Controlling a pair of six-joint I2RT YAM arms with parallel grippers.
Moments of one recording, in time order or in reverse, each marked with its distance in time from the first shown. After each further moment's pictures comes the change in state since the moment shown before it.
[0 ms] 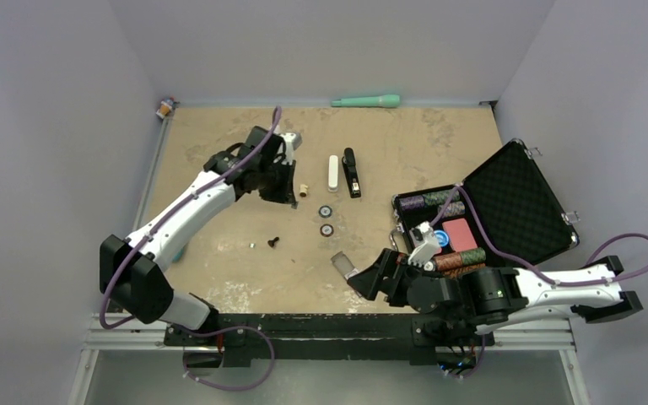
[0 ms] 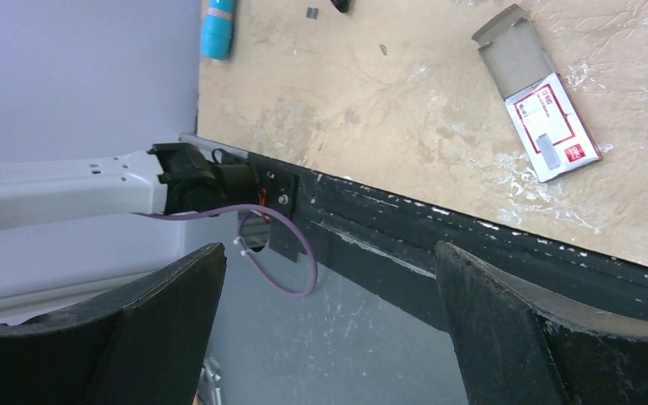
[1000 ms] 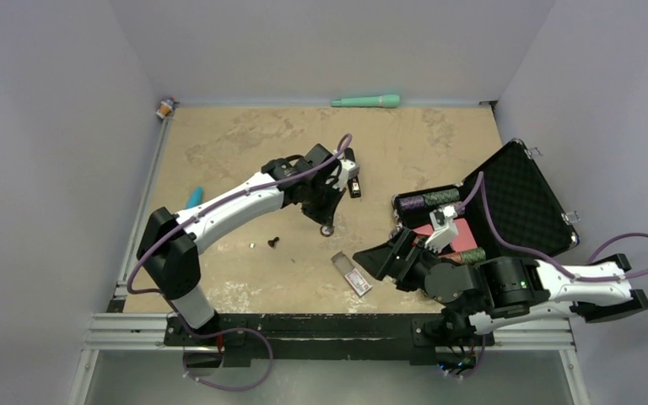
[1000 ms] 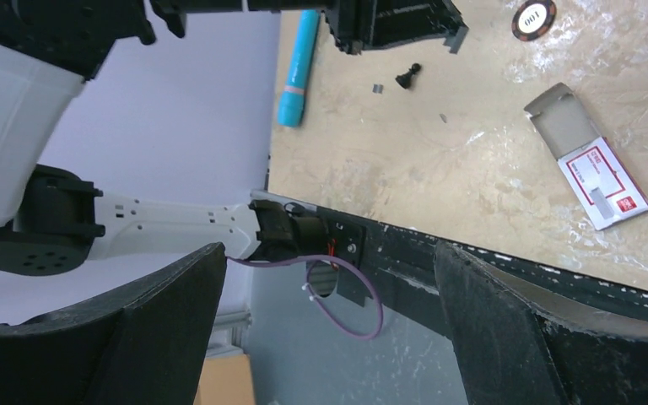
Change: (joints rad) left arm -0.296 0.221 0.130 -0.020 0.020 0.115; right arm 0.000 0.037 0.175 -0.048 0.127 0.015
